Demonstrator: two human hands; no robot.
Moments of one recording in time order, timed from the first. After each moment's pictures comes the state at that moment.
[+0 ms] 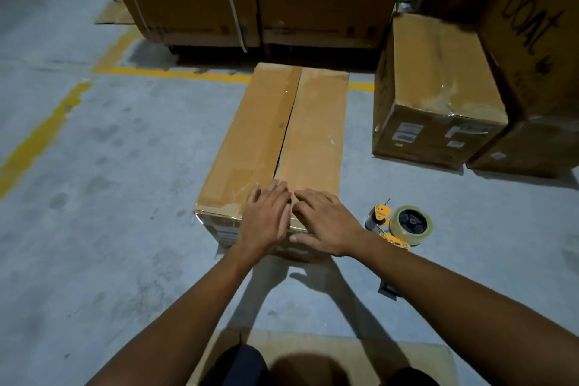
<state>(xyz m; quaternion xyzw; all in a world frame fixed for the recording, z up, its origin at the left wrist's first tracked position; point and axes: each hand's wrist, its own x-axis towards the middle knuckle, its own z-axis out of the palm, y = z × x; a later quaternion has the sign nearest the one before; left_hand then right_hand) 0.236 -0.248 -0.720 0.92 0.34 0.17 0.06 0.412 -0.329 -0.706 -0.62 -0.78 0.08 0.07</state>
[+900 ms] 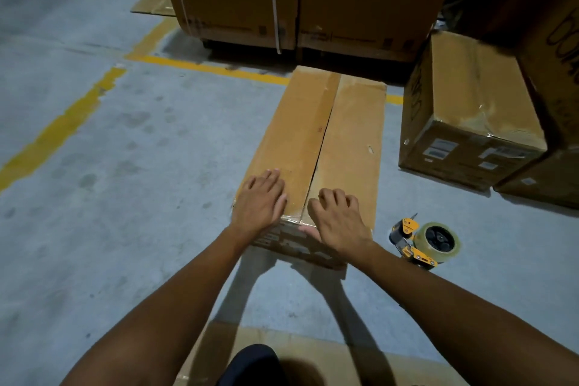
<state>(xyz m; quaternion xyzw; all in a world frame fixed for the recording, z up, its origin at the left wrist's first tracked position) 0.166 -0.185 -0.729 0.92 0.37 0.14 -0.01 0.346 -0.299 -0.712 -0.69 -0.72 -0.07 -0.01</state>
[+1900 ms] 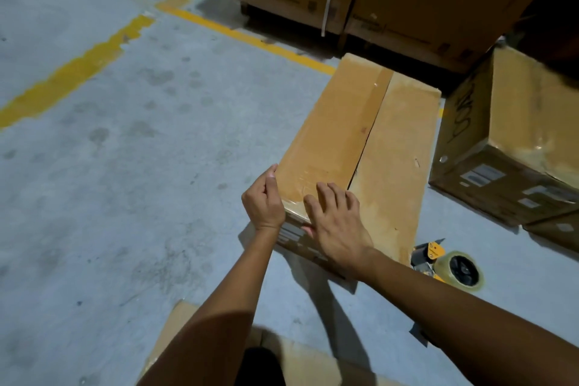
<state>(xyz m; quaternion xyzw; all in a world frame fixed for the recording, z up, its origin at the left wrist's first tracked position) 0.160 -0.181 -0.762 0.47 0.59 0.57 0.33 0.297 -0.257 -0.721 -0.63 -0.77 -0.05 -0.06</state>
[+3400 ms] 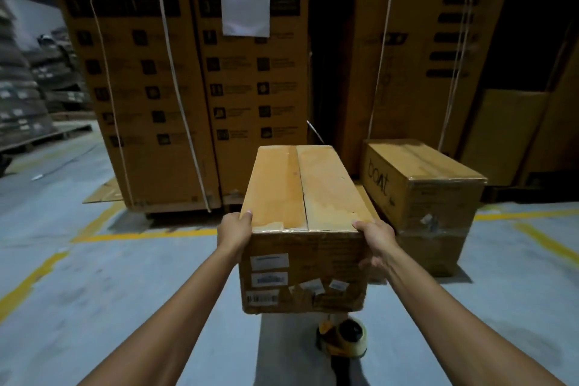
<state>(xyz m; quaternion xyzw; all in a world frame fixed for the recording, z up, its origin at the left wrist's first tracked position) 0.320 -0.277 -0.438 0.65 0.51 0.36 0.44 0.512 -0.479 -0.418 -0.70 -0.11 0.30 0.64</state>
